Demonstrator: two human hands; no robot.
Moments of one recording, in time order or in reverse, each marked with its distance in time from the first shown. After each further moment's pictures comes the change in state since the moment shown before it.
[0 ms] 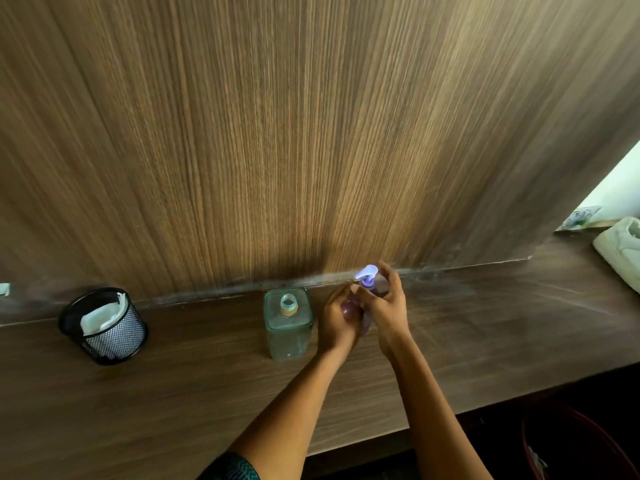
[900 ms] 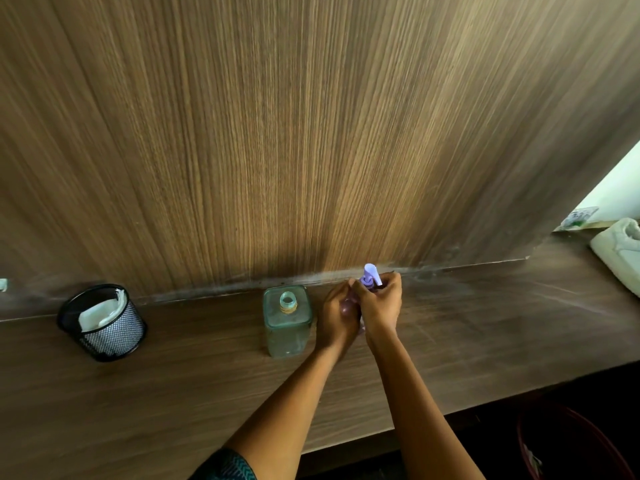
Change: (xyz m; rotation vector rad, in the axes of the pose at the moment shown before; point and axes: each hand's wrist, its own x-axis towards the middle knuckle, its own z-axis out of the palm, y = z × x) left_hand 0.001 -0.002 -0.003 0.127 -0.065 0.057; right_hand 0.002 0.002 0.019 -0.206 0.249 -0.002
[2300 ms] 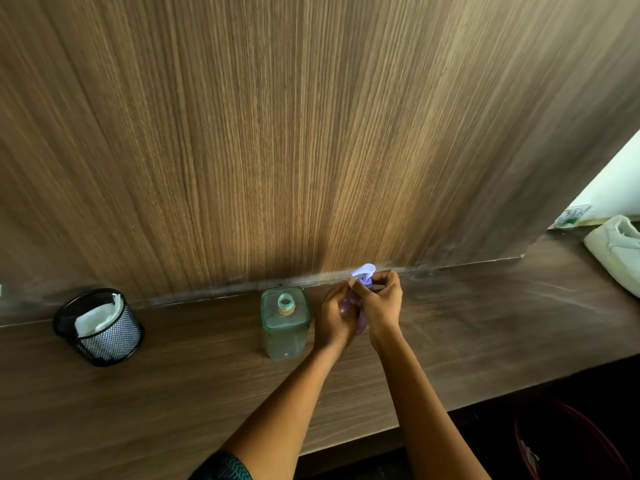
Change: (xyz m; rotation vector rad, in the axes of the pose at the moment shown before) left_hand 0.007 -0.004 -0.002 0.127 -0.054 0.012; right_hand 0.002 -0.007 -0.007 0.082 -0.050 0.006
